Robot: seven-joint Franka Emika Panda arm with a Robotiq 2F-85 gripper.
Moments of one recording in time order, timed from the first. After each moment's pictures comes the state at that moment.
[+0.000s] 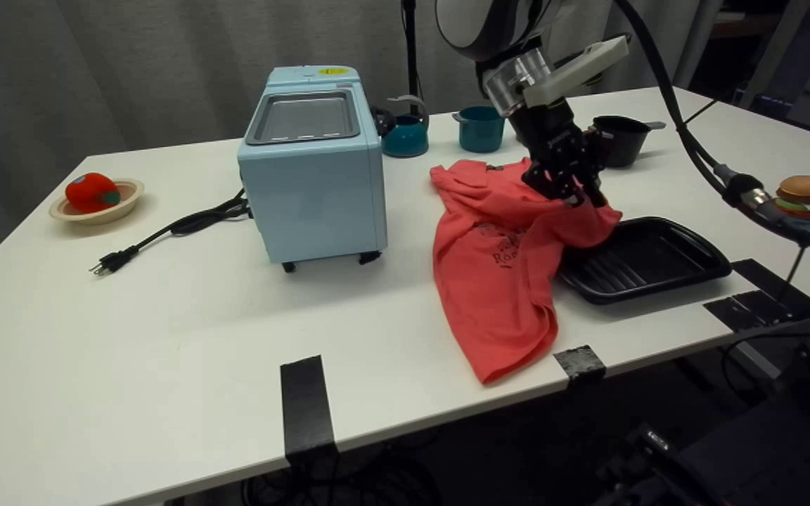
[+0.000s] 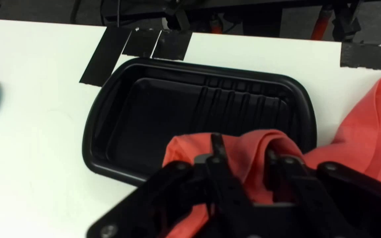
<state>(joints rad) 0.12 0.53 -0.04 -1.81 -0.23 1.64 0.13</state>
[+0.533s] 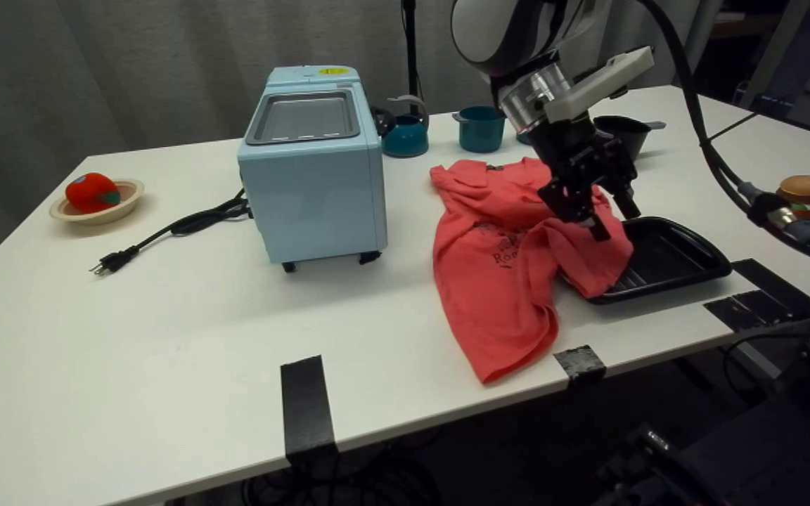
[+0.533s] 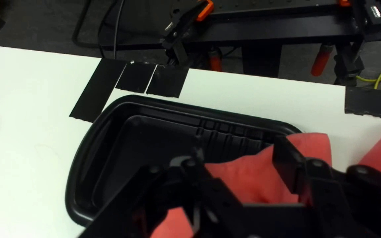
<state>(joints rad) 0.12 0.47 -0.03 -1.95 -0.23 1.65 0.13</state>
